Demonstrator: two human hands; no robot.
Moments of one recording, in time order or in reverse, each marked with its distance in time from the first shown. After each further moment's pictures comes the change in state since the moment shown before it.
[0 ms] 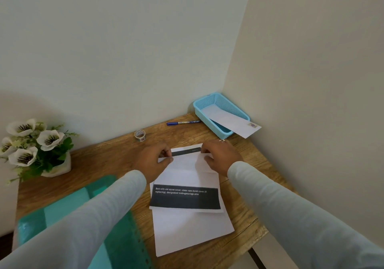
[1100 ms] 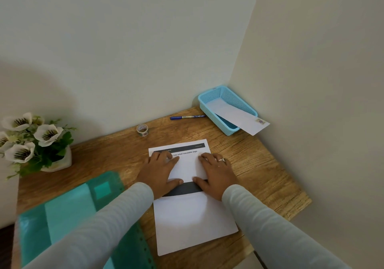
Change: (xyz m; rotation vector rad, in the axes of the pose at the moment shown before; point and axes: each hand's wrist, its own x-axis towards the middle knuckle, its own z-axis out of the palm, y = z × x) left_hand -0.011 -0.035 0.043 0.693 -0.204 0.010; right_hand -0.019 -0.005 0.078 -0.065 -0.089 0.010
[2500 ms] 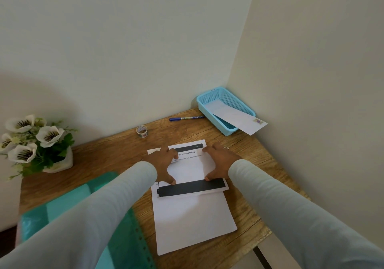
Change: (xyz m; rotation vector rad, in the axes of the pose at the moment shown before) left_hand 0.033 0.003 -0.042 -0.058 -0.363 -0.001; right_hand 0.039 0.028 -0.039 -0.016 -0.302 0.094
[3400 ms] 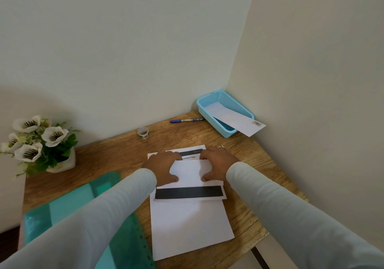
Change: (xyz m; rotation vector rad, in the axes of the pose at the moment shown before) left_hand -0.007 0.002 0.018 -0.172 0.175 0.019; right_hand -0.025 -0.018 -0.013 -0.040 0.061 -0.079
